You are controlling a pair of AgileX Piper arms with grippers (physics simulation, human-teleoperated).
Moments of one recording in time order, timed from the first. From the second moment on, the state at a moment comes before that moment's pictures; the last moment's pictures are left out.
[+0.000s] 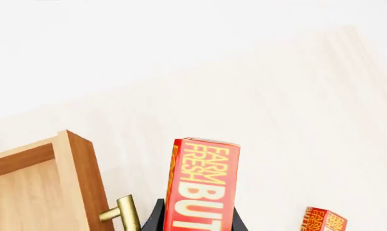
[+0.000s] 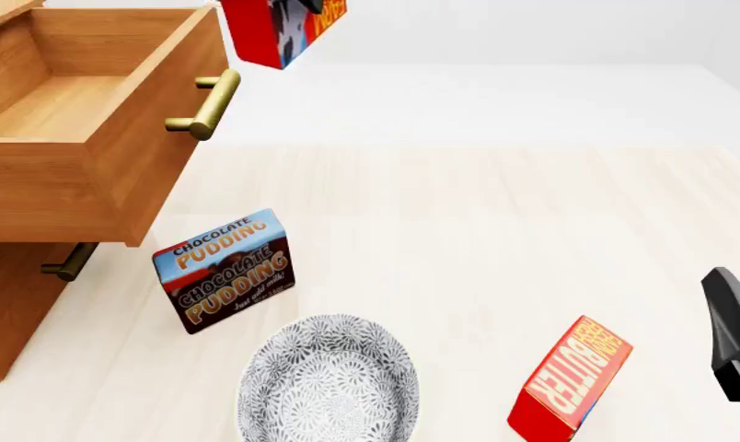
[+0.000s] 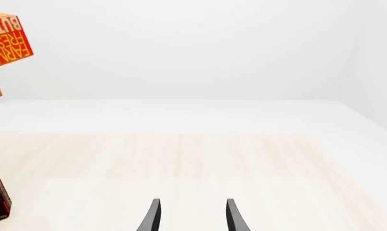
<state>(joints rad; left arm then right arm) -0.48 1.76 -2.07 1.15 -0.18 0.00 0.01 0.00 -0.01 0.00</state>
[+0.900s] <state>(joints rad) -0.21 1.52 -1.94 1.22 -0.14 0.00 0.01 0.00 -0.01 0.00</state>
